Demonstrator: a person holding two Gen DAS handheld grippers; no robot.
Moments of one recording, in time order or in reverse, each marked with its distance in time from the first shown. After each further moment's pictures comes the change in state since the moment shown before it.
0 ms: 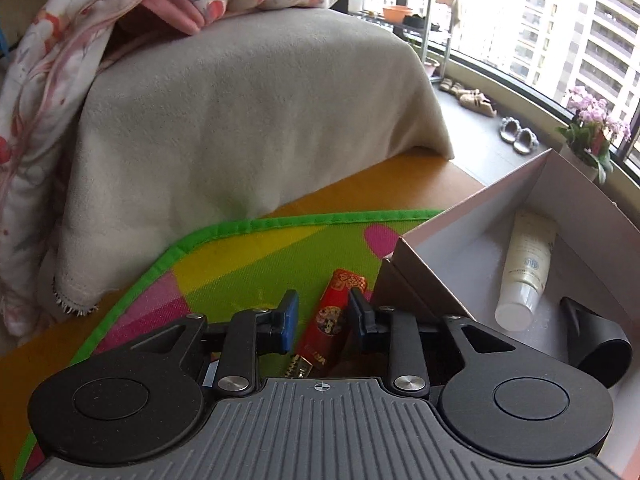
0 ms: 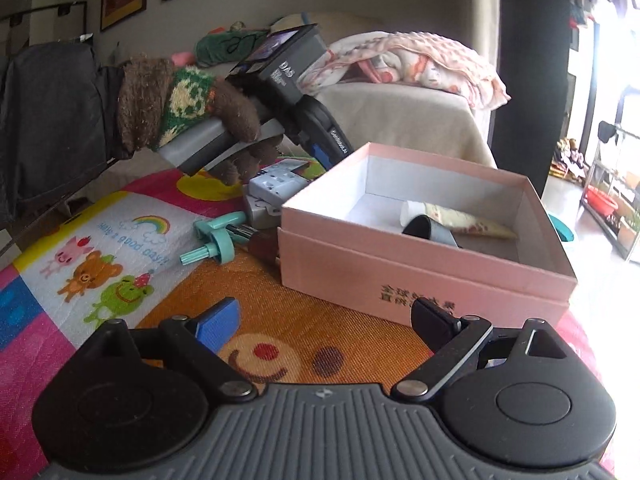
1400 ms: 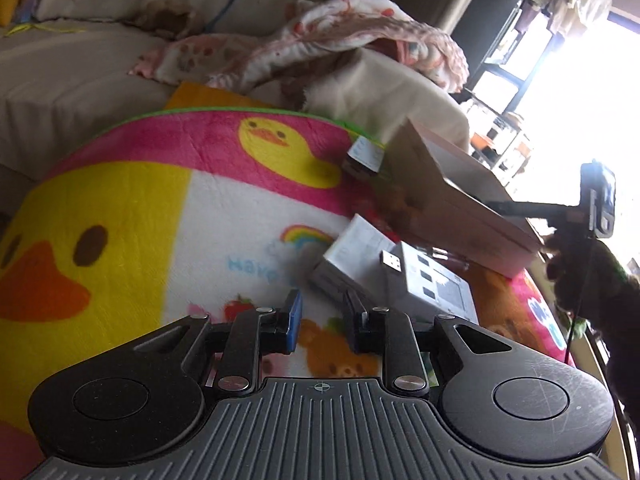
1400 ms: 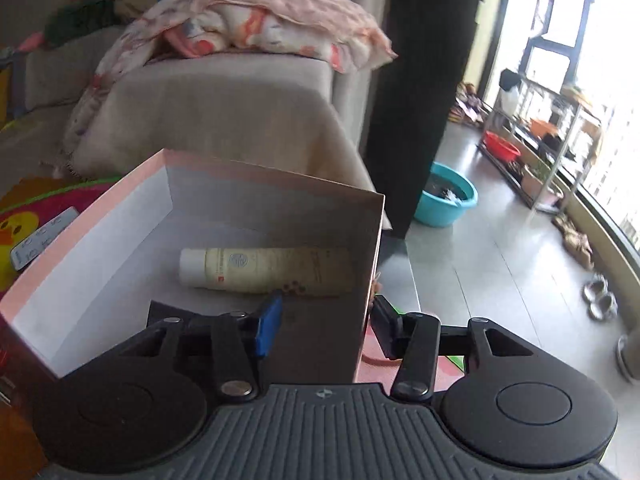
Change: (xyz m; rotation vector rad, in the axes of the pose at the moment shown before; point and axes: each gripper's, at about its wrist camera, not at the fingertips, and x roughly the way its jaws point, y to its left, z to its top) left arm -0.216 0.006 -0.266 -0.586 -0.223 0.020; right arm 0.124 -0.091 0.107 0.078 0.175 -0.339
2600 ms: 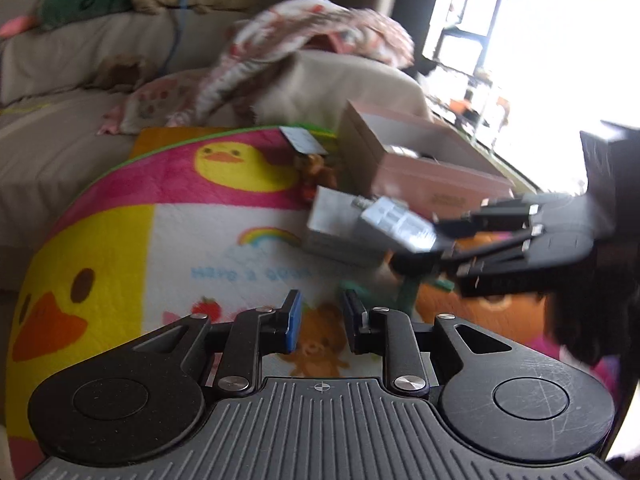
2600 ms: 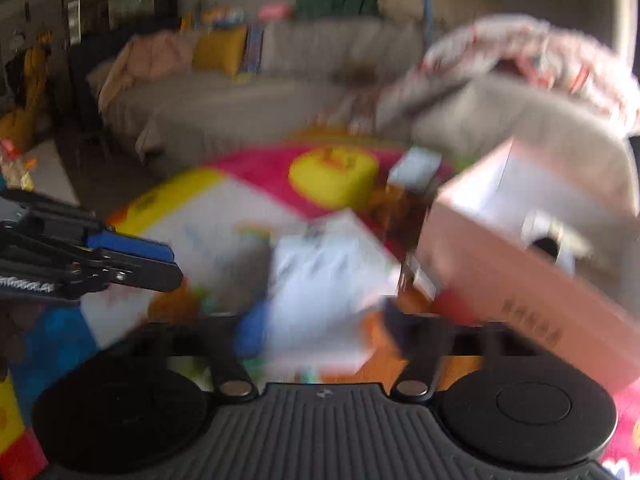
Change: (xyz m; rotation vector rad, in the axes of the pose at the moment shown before) left arm -0.019 -0.046 -0.018 0.283 -0.005 0.044; right arm -0.092 0.142 -0.072 -0.278 -0.024 0.564
